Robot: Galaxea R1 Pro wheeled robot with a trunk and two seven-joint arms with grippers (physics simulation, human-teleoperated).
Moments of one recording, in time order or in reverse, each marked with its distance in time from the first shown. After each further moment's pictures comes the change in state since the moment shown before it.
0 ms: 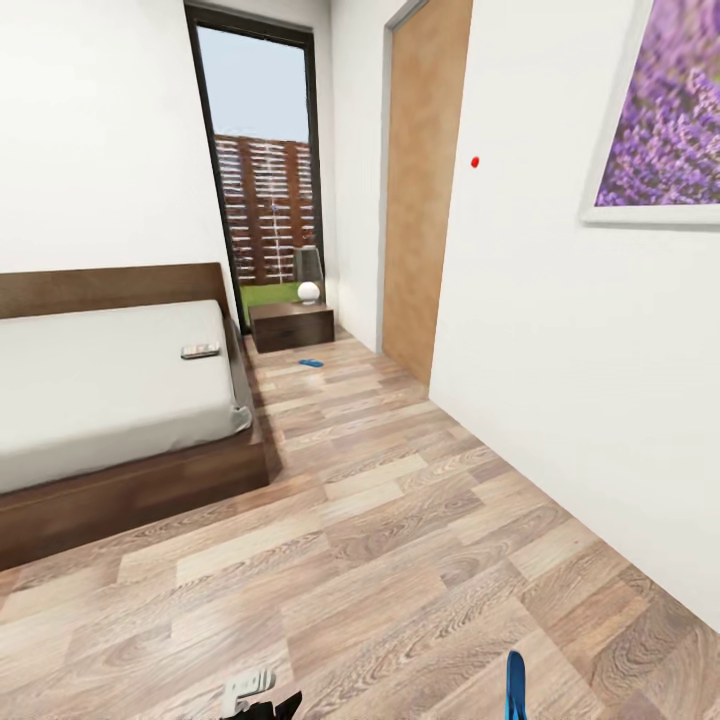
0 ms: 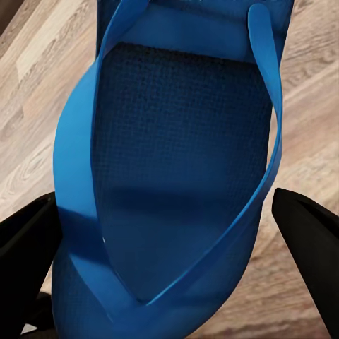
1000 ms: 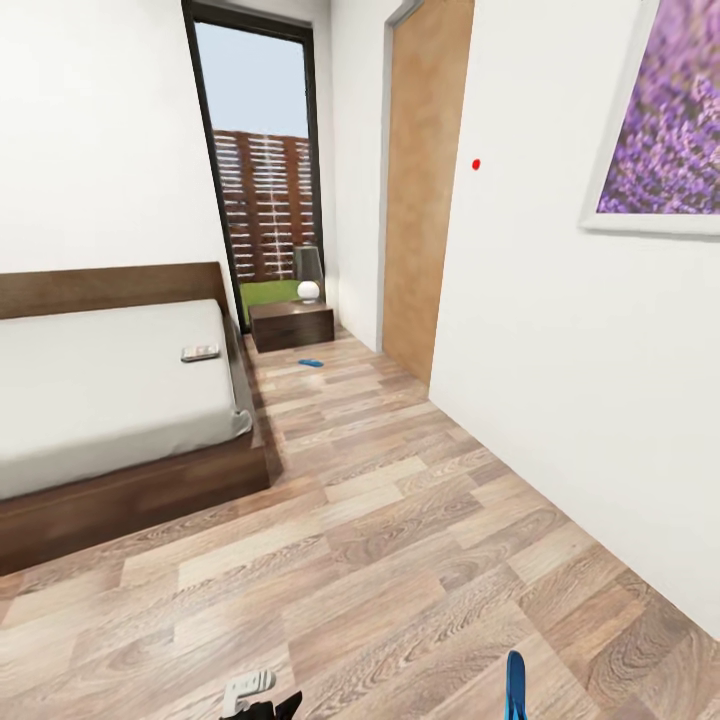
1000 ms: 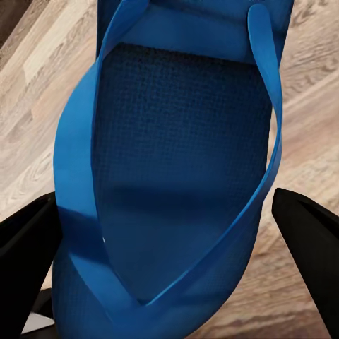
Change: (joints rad) left arm 0.000 0.000 -0.001 -0.001 0.000 0.001 0.000; right arm 0.000 0.000 0.000 0.000 -0.001 0.000 0.000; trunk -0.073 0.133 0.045
